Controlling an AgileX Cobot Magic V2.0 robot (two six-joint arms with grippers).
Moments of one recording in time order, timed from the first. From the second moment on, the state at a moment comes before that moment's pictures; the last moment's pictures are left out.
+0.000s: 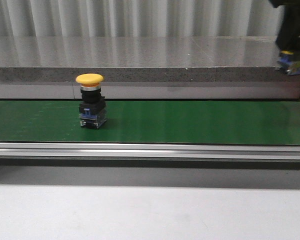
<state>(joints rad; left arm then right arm) -0.13 0.39 -0.51 0.11 0.61 -0.12 -0.01 1.54 -1.26 0.19 0.67 -0.20</state>
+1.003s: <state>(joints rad) -0.13 0.39 -0.51 0.11 0.61 -0.12 -0.37 2.15 -1.81 0.16 0.70 -0.20</state>
